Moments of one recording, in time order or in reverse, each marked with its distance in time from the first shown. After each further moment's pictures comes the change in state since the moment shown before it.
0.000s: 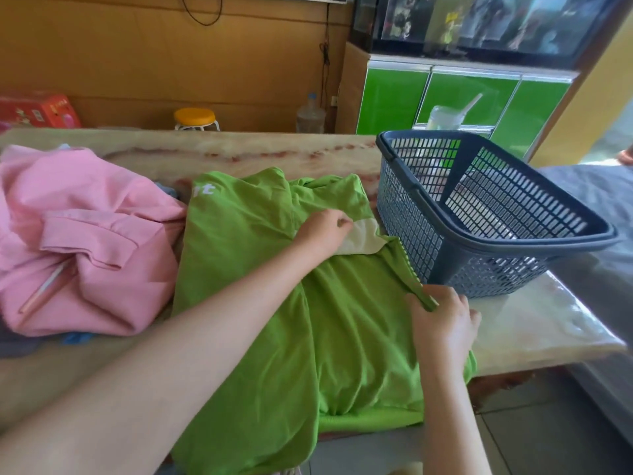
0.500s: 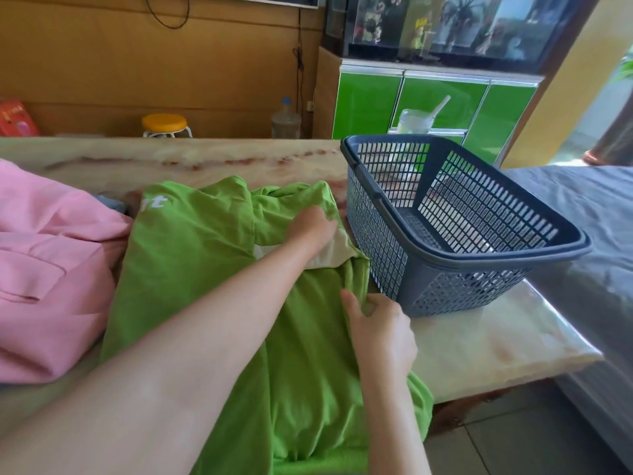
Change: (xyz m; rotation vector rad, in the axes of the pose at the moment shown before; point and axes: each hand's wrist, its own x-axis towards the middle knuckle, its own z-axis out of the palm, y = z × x) left_hand 0.080 0.014 0.048 0.019 0.038 -0.132; right_hand 0.009 -0.029 0.013 -0.127 -0.245 0.069
